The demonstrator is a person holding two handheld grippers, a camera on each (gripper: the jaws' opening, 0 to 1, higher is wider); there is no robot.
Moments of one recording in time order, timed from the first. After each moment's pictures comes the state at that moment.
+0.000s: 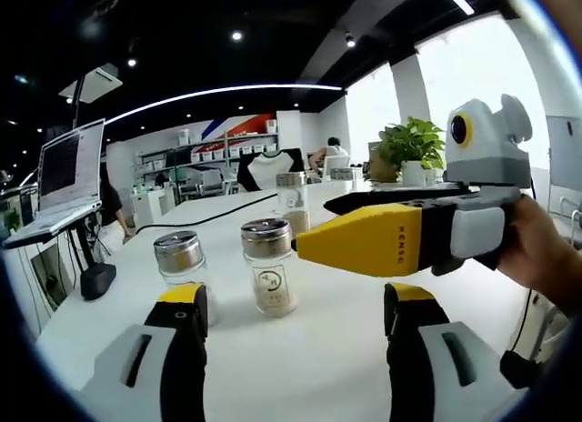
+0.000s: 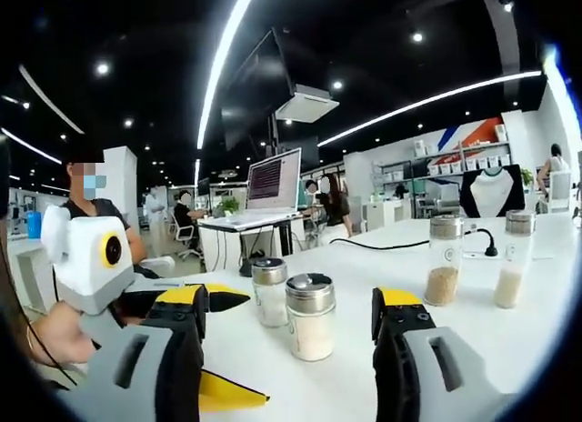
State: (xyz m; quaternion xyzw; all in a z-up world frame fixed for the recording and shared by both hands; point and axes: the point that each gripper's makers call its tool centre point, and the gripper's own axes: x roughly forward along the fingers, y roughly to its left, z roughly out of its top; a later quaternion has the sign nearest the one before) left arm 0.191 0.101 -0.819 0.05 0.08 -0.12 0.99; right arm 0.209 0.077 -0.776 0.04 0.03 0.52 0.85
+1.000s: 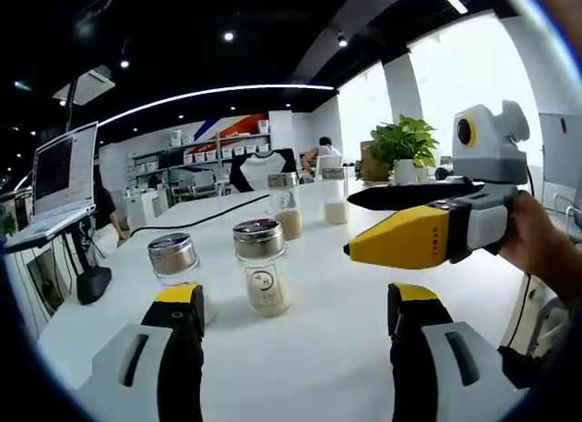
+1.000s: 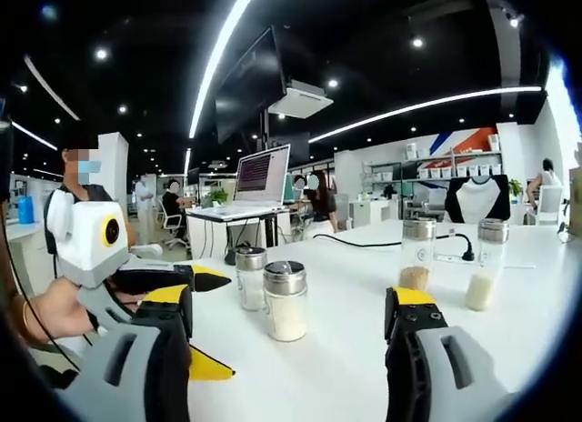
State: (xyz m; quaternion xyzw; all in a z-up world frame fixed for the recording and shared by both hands) left arm 0.188 0.097 -0.817 0.05 0.09 -0.14 0.98; right arm 0.213 0.048 -0.780 0.00 0.03 0.50 0.87
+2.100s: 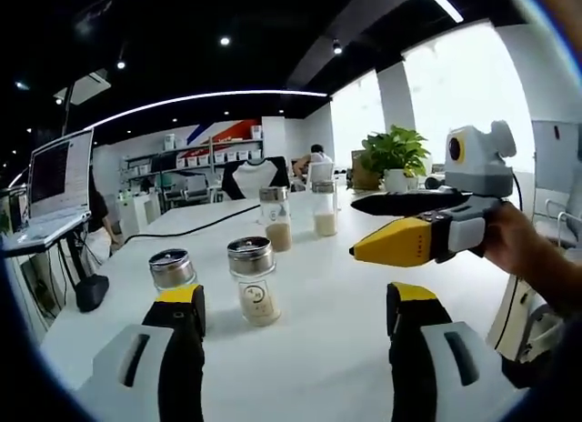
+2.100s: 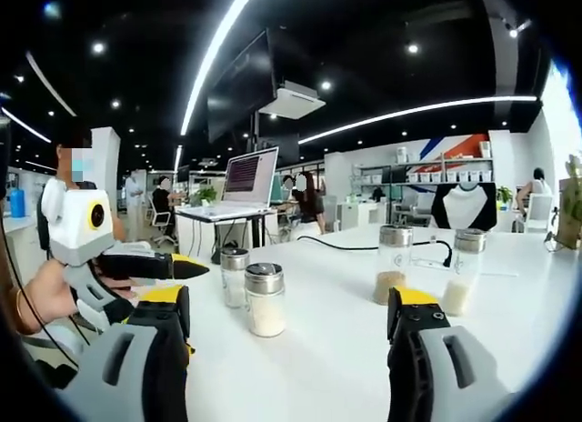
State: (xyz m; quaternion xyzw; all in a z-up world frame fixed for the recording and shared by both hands) left arm 0.179 0.089 -0.794 0.04 0.07 -0.16 0.98; right arm 0.221 0.022 -0.770 -0.01 0.02 0.47 0.88
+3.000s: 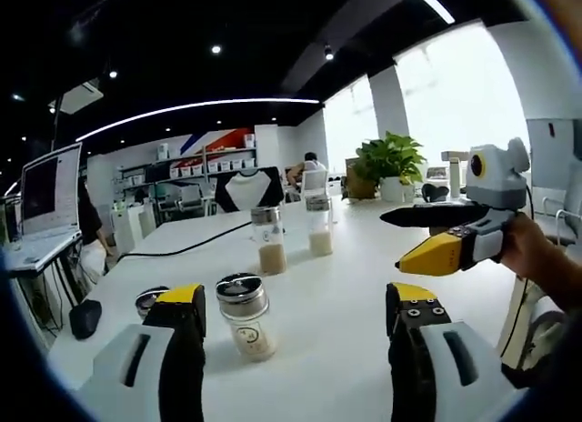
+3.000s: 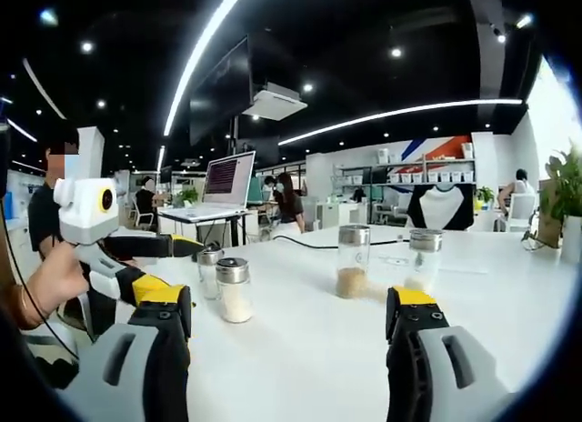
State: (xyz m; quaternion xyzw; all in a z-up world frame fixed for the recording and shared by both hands) left arm 0.207 0.071 -0.770 0.05 0.05 -0.18 0.98; right arm 0.229 -0.035 -0.763 -0.01 0.02 0.43 0.90
